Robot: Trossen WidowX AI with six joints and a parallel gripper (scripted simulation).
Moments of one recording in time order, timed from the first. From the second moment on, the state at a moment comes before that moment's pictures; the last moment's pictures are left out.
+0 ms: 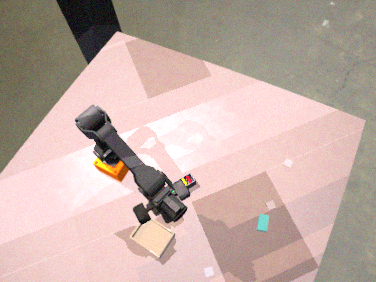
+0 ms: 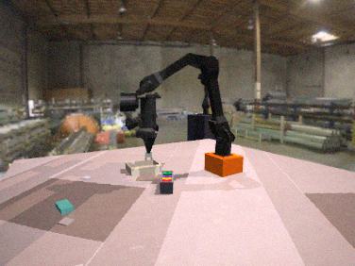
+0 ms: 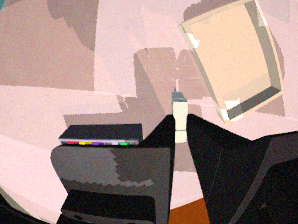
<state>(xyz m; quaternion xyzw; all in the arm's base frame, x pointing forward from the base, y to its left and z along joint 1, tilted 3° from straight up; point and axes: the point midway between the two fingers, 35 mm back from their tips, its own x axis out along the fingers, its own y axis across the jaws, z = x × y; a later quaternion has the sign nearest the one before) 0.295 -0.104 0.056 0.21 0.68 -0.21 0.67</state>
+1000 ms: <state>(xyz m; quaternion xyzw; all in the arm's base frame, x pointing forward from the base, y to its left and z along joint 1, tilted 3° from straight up) 0.277 -0.198 0.041 0.20 0.68 -0.21 0.67</state>
